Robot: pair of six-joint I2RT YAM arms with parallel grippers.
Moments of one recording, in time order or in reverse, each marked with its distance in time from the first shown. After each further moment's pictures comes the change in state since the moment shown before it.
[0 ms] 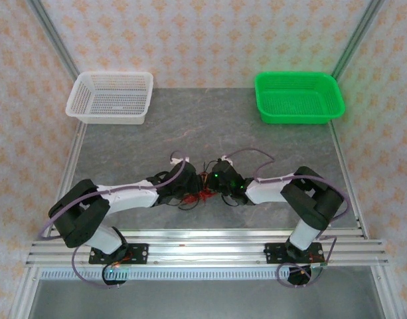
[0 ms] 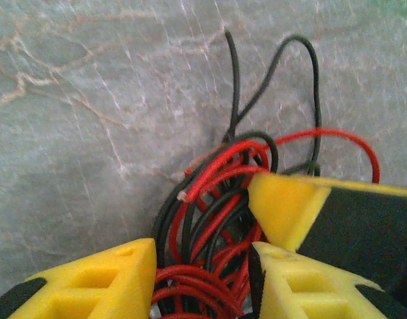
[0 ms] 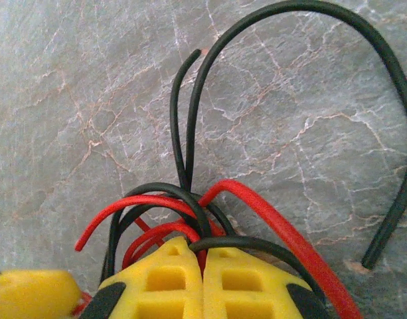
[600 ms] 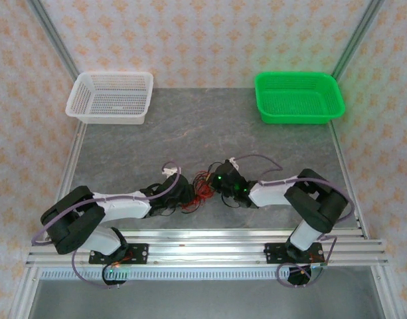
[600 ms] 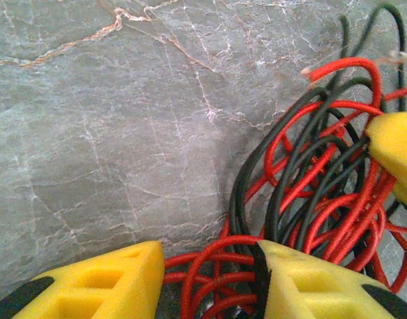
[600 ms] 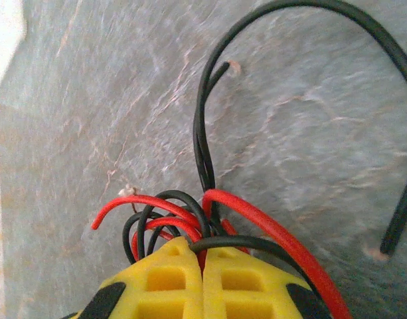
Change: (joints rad) left arm -0.018 -0.069 -0.186 0.113 -0.069 -0.015; right arm -0.004 -0.053 -0.071 0.068 0.039 0.248
